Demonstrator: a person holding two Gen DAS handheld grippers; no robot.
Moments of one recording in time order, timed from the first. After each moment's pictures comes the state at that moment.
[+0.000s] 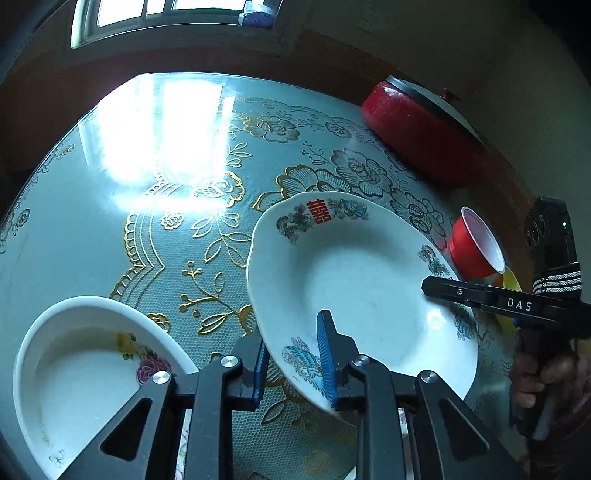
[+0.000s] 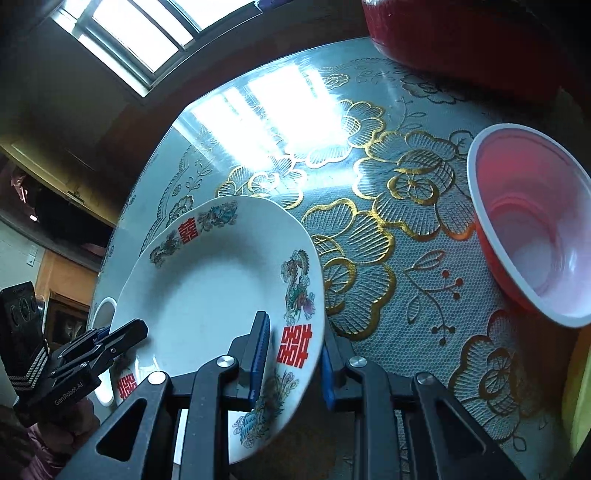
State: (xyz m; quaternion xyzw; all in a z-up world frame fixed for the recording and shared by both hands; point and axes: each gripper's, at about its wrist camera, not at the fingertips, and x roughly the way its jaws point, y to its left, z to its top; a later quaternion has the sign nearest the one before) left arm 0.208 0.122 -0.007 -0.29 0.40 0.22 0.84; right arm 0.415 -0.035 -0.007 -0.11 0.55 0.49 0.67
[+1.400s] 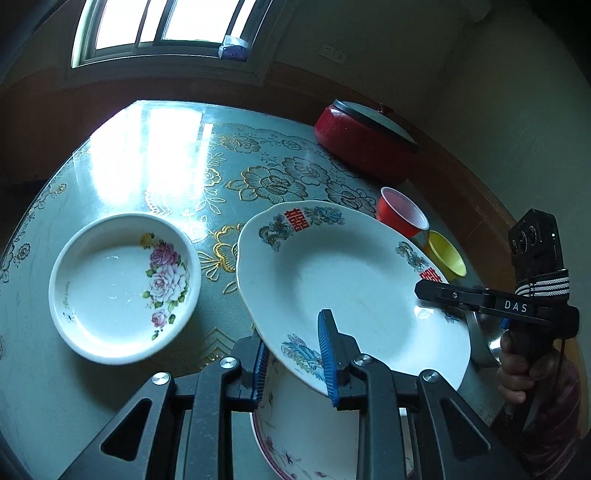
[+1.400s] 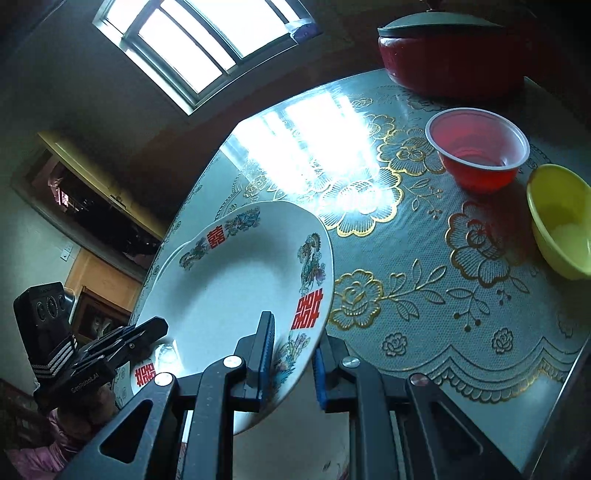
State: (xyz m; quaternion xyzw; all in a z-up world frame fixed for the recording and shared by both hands) left arm 0.107 0.022 0.034 -0.28 0.34 0.18 0.88; right arm 0.318 -0.167 0.043 -0.06 0.50 0.55 0.67
